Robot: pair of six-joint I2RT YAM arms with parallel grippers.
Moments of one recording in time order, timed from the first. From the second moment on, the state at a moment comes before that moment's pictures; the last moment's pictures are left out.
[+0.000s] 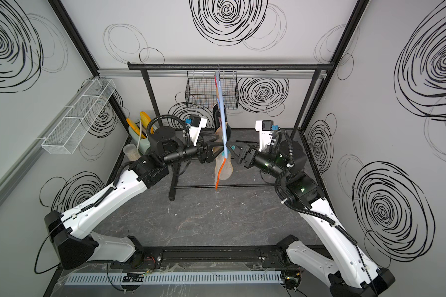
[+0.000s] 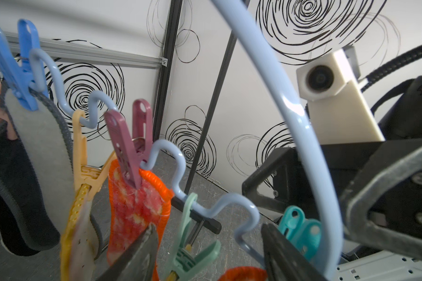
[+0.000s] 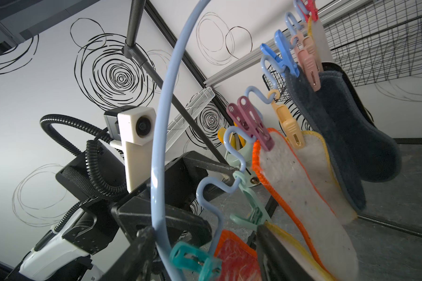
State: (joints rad) left arm -0.69 1.38 1.38 -0.06 0.43 -0.28; right arm 0.53 0.96 1.18 -0.21 -0.40 0.71
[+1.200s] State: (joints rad) left arm -0.85 1.05 0.91 -0.08 0.08 -0.15; right arm 0.53 0.97 1.18 -0.24 -0.31 0.71
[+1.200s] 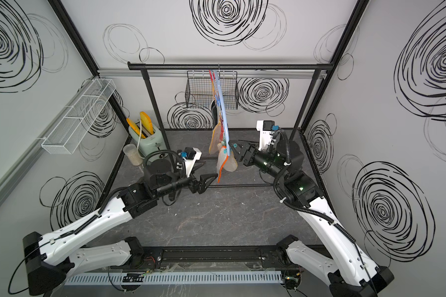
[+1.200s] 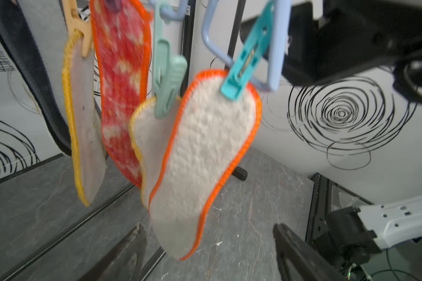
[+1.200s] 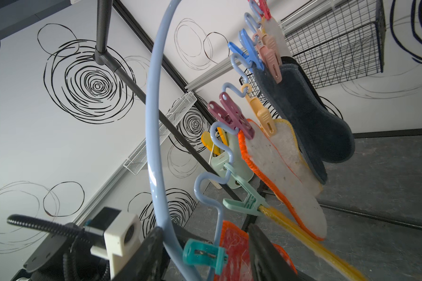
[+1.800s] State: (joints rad) left arm -1.05 1.30 0.81 0.35 -0.48 -0.01; right arm 0.53 0.97 1.18 -0.24 -0.31 0.71
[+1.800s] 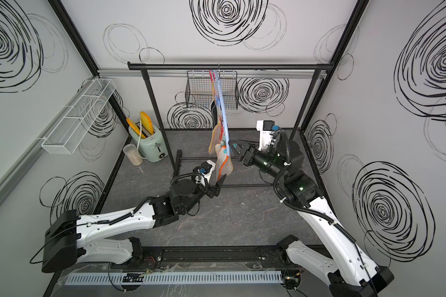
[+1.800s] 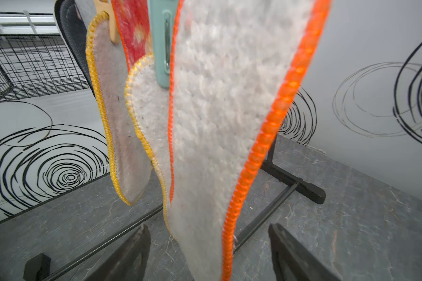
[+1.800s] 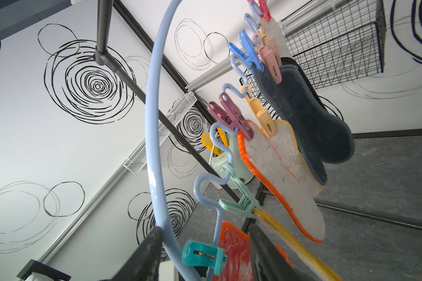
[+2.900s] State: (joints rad) left arm -1.00 1.35 0.91 0.33 -0.51 0.08; right arm 0.53 0.96 1.21 -0.28 -0.24 0.73
